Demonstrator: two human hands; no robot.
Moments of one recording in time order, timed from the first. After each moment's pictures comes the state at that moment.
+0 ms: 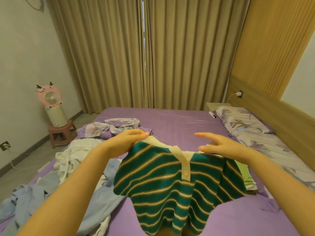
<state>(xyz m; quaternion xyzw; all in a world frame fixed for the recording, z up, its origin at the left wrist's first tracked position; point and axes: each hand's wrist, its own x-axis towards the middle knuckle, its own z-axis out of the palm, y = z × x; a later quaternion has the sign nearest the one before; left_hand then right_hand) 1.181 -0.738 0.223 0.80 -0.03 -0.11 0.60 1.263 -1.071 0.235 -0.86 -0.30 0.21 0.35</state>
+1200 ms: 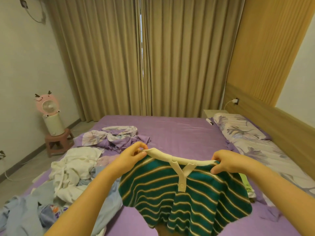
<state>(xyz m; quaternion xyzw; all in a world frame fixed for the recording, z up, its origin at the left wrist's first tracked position) 1.180 -0.762 0.185 0.88 -0.01 0.03 0.48 1.278 -1.095 0.221 -0.95 -0.19 0.22 0.11</state>
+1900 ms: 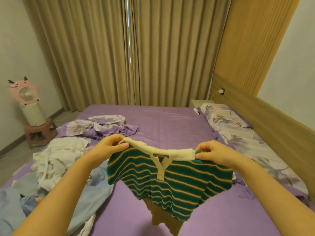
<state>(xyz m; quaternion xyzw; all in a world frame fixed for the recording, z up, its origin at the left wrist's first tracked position) 1.164 -0.737 0.179 0.82 0.01 0.00 0.57 1.237 -1.103 0.220 -0.90 -0.22 0.21 0.32</state>
